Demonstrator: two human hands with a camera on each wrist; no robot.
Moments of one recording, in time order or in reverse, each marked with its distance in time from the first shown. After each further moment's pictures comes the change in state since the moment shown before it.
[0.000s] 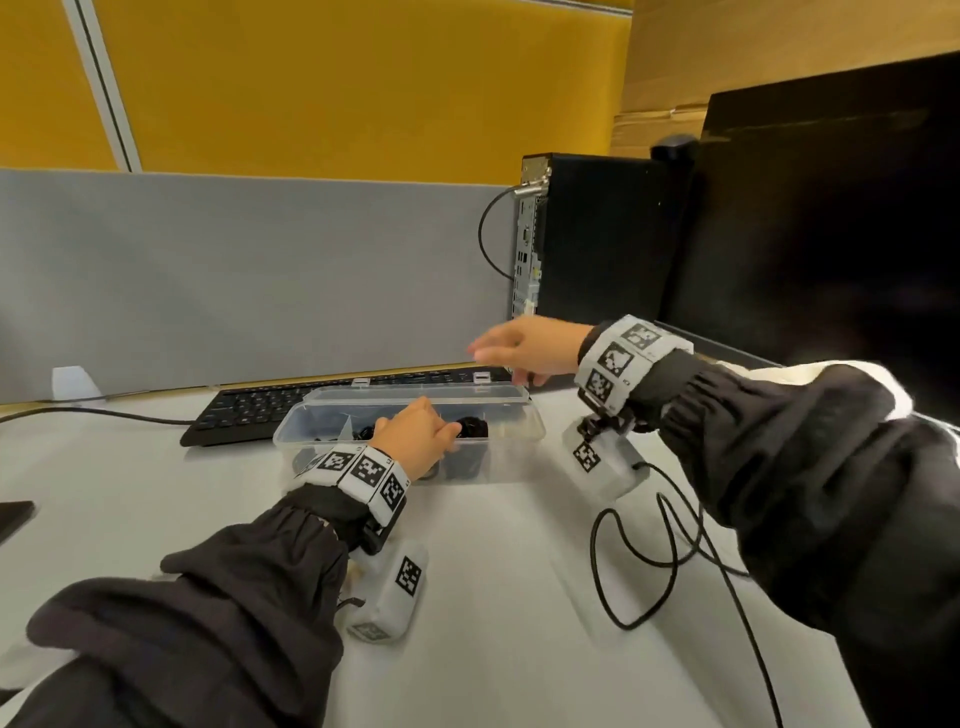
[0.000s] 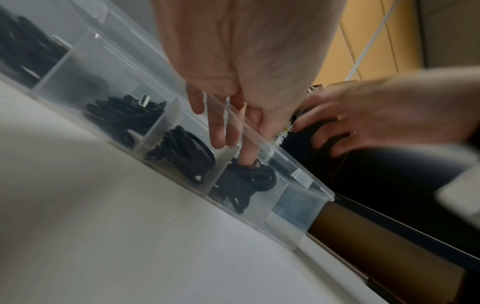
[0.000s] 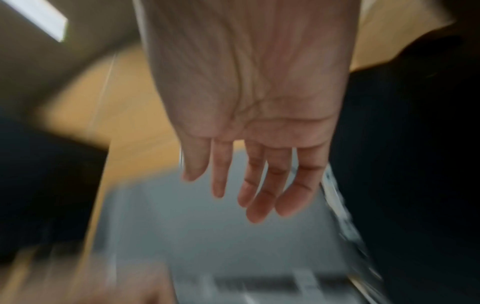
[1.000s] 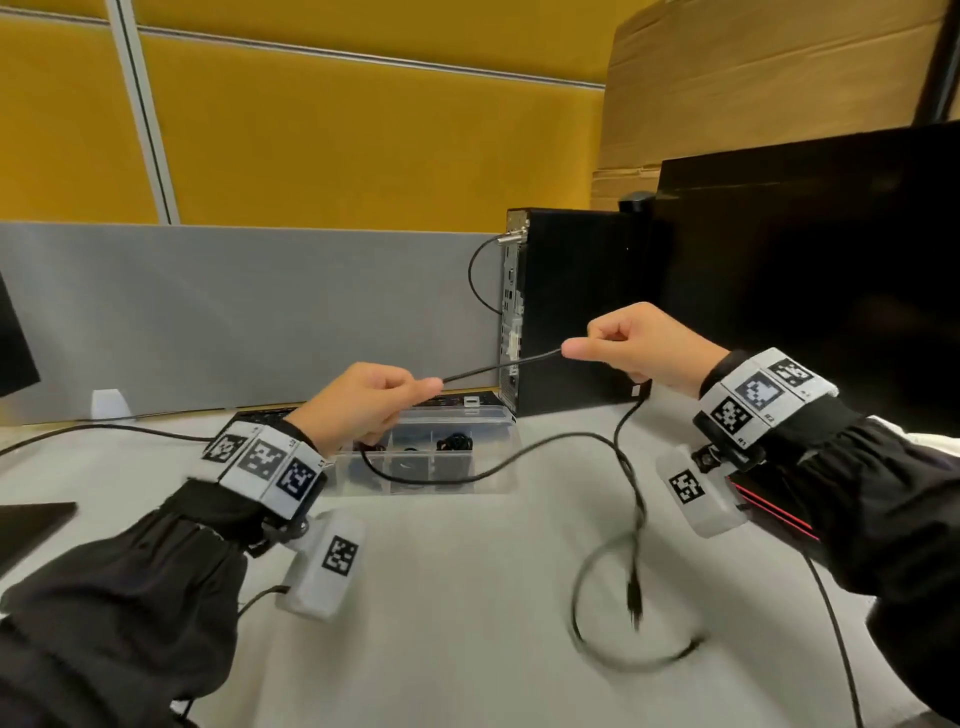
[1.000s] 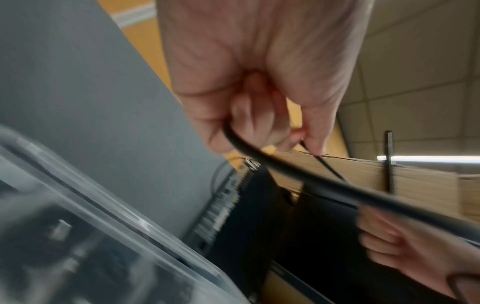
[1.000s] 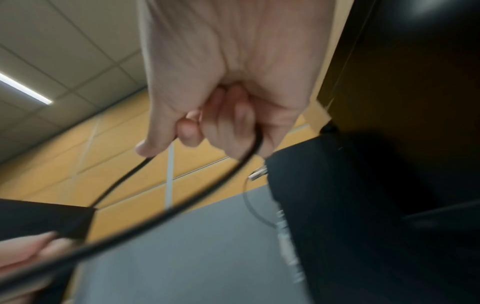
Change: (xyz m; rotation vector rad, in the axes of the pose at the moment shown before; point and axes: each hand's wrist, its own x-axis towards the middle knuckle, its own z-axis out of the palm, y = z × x) left_hand -0.075 0.025 -0.079 -0.624 0.028 0.150; right_hand -0.123 0.037 -0.041 0.275 0.432 -0.112
